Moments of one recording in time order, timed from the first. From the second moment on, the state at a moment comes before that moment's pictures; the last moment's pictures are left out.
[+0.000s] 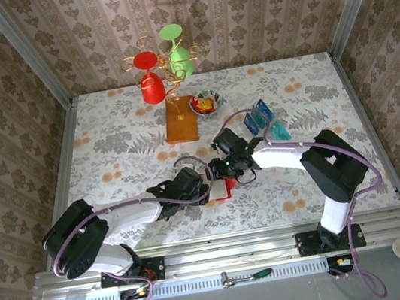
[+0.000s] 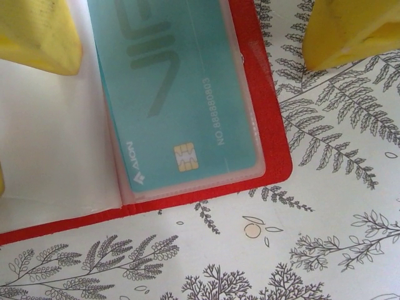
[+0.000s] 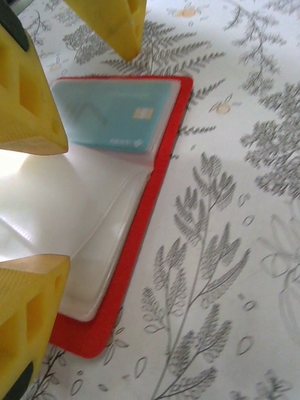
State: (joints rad) left arm -0.96 1.43 0.59 -0.17 -0.27 -0.59; right arm 0.68 1.75 0.99 -0.27 -0.27 0.67
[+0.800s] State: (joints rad) left arm -0.96 1.43 0.59 -0.17 -0.27 -0.59; right arm 0.68 1.76 0.96 -0.21 -0.31 0.71
